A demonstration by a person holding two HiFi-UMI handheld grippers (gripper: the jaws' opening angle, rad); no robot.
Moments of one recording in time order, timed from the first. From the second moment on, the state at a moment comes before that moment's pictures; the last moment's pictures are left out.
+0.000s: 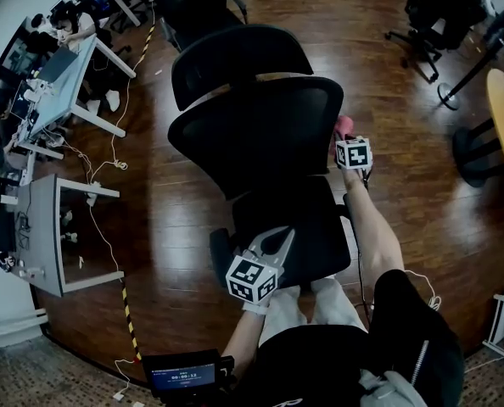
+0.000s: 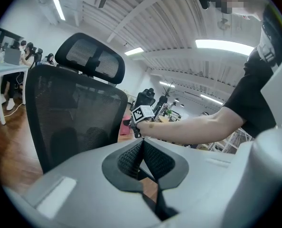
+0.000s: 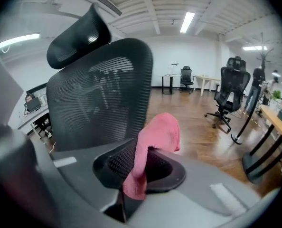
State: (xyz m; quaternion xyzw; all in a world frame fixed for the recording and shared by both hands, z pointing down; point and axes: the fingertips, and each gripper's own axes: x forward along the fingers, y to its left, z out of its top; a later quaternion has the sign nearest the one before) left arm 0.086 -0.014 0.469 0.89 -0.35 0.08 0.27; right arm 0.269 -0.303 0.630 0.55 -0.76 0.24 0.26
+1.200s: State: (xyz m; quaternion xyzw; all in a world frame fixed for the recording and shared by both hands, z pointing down) left arm -0.090 0.016 0.503 0.84 -0.44 0.06 0.31; right arm -0.190 -0.209 0.642 0.25 -0.91 0.09 0.31
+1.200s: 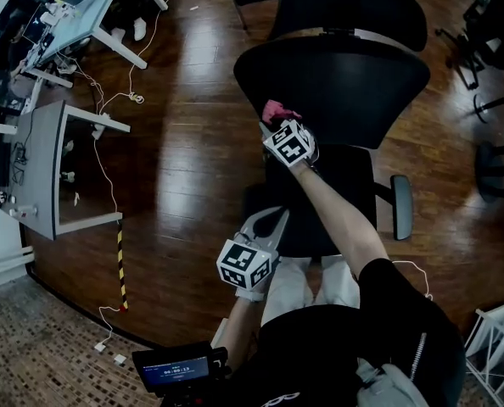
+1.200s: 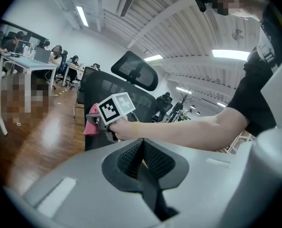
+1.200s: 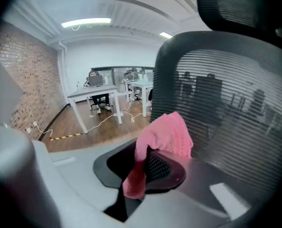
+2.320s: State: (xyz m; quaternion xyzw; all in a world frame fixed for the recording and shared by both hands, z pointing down) left arm 0.006 0.005 0.523 0.86 -0.38 0.11 0.32; right arm 0.027 -0.251 0.689 0.34 -0.88 0.17 0.29
